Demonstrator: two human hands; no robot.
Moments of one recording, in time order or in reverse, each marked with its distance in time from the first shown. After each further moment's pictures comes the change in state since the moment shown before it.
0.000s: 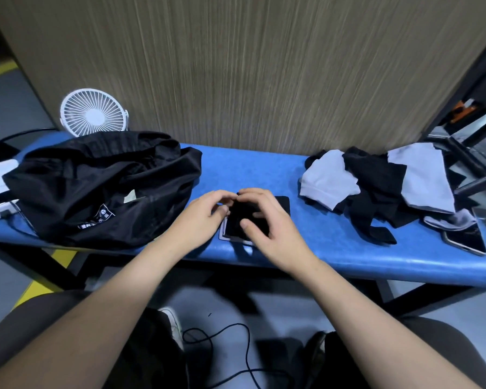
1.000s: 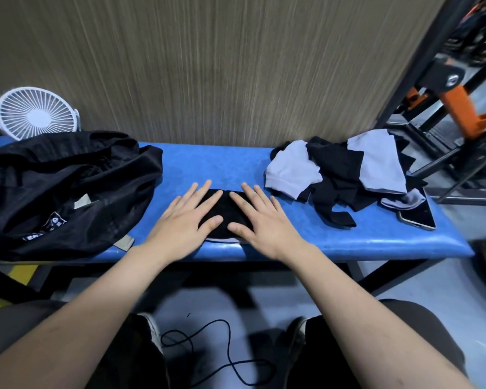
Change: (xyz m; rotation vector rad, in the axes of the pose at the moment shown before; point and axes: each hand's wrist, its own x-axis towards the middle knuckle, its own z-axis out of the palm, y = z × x) left_hand 0.000 0.009 0.031 0.564 -0.218 0.074; right_hand -0.017 0.049 -0.032 -0.627 -0.292 0.304
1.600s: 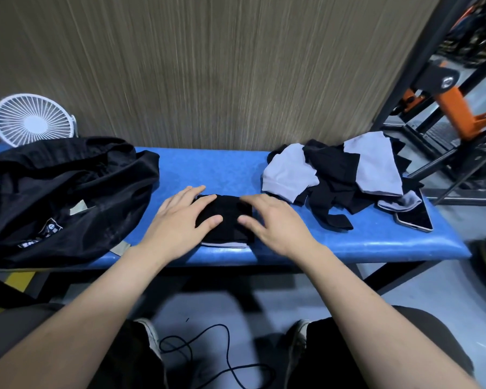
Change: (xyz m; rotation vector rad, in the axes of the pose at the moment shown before) left_hand 0.006 0.006 -0.011 0.008 0.081 -0.038; right_hand -0.009 0.010 -0.026 0.089 0.151 0.005
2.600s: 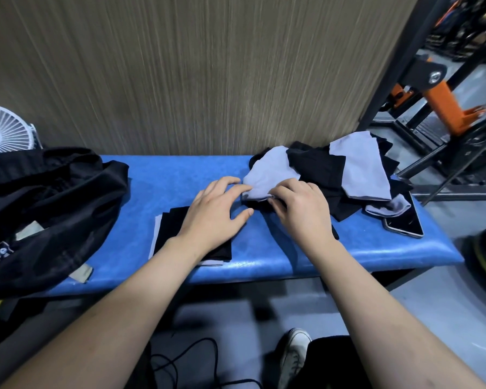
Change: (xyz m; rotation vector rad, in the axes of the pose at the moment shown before) left_hand 0.074 0.083 0.030 -0.085 0.187 0.167; right_hand 0.019 0.092 -0.019 -0.313 0.532 -0.034
